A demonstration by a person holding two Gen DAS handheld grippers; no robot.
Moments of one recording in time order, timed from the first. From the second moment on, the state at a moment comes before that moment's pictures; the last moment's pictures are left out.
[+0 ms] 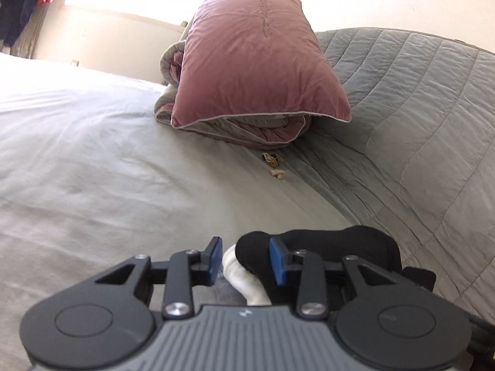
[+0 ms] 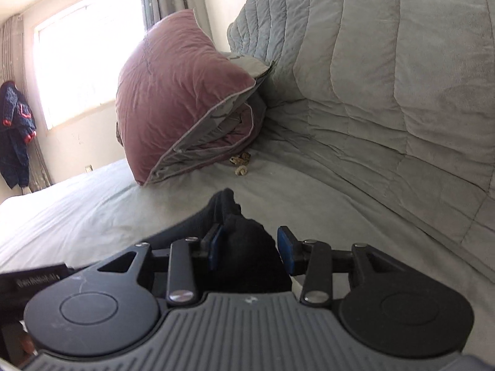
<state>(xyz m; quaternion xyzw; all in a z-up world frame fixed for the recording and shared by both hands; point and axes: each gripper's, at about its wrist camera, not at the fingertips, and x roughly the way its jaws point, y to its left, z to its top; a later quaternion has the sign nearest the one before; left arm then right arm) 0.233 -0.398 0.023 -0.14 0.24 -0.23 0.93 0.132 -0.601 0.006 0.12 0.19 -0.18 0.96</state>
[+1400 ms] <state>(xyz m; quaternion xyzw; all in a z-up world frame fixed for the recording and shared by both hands) 0.112 -0.380 0.024 0.11 0.22 -0.32 0.92 0.041 -0.573 0.030 0.21 0.16 -0.23 0.94</state>
